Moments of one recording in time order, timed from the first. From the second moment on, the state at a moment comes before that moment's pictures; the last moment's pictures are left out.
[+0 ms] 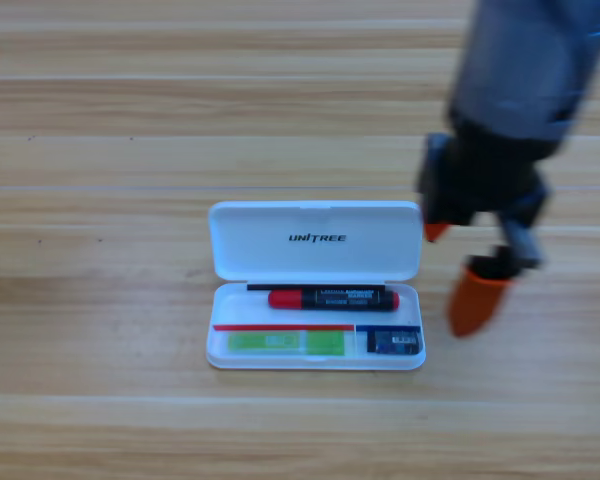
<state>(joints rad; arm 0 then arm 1) -0.58 1.21 -1.35 0.78 0.11 0.58 0.95 2.01 -1.97 1.40 0.08 -0.67</state>
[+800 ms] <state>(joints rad) -0.24 1.81 -1.18 0.07 -0.25 0.47 0.85 1.31 -1.15 0.63 0.42 -0.51</state>
